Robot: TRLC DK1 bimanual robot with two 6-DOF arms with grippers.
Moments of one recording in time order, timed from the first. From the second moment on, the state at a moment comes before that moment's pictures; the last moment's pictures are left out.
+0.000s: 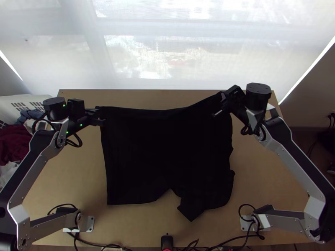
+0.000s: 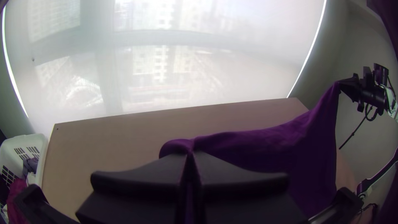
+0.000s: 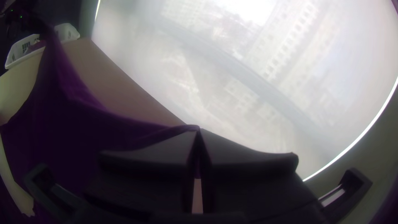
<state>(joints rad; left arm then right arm) -0.04 1.26 1.05 -0.27 0.30 0.02 0.39 1.38 1.29 -0.29 0.08 -0.42</state>
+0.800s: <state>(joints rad) -0.03 1.83 1.33 -0.06 0.20 0.00 0.23 1.99 1.63 -0.15 0.00 -0.45</state>
